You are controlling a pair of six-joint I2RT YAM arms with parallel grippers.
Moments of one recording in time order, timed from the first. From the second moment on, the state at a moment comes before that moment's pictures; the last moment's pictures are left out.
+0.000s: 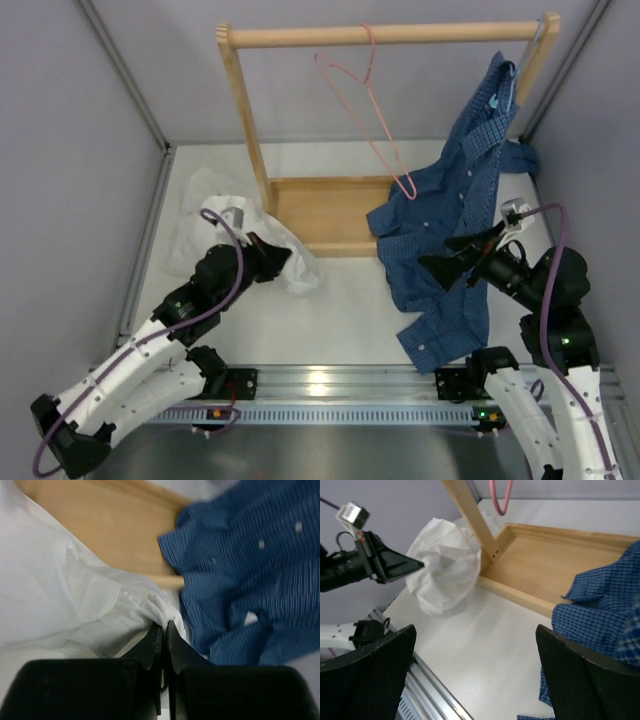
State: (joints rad) left arm -0.64 0.69 0.70 -0.29 -0.23 -0.79; right arm 0.15 0.46 0.85 -0.48 -0.59 0.40
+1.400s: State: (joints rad) left arm -1.23 0.93 0.86 -0.55 -0.75 -0.70; right arm 0.83 0.97 0.49 -0.25 -0.16 0.57
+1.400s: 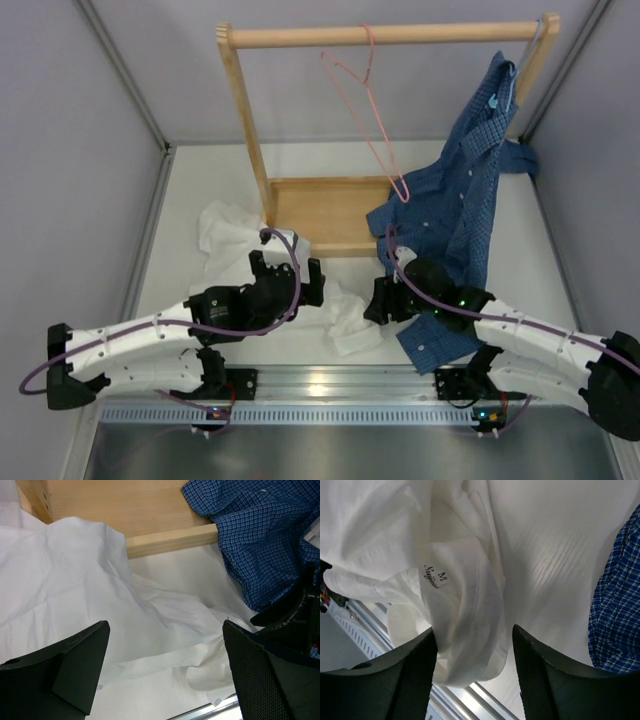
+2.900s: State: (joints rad) left arm -1.23 0.90 0.92 -0.33 -0.45 -0.40; right arm 0.91 0.61 0.56 -0.32 -0.43 0.28
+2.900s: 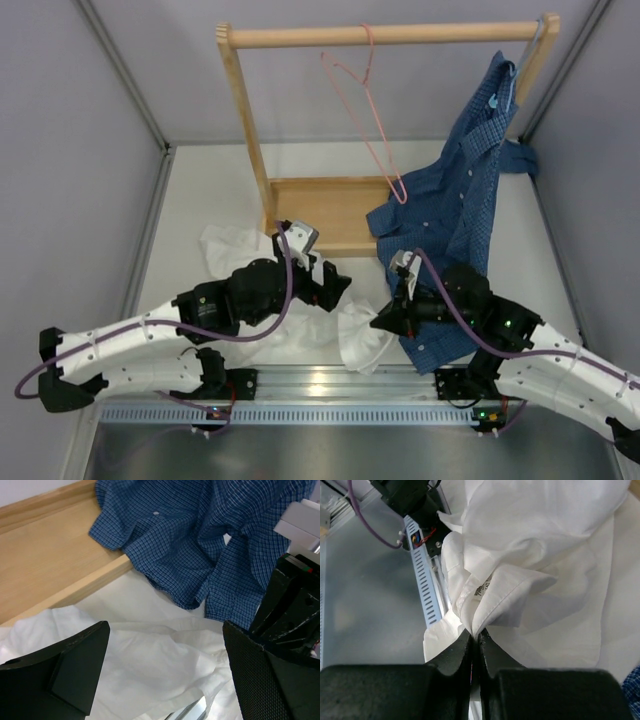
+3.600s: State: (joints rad) left arm -1.16 1.06 0.74 -0.28 -0.37 -0.50; right arm 0.95 0.65 0.59 -0.53 0.04 0.56
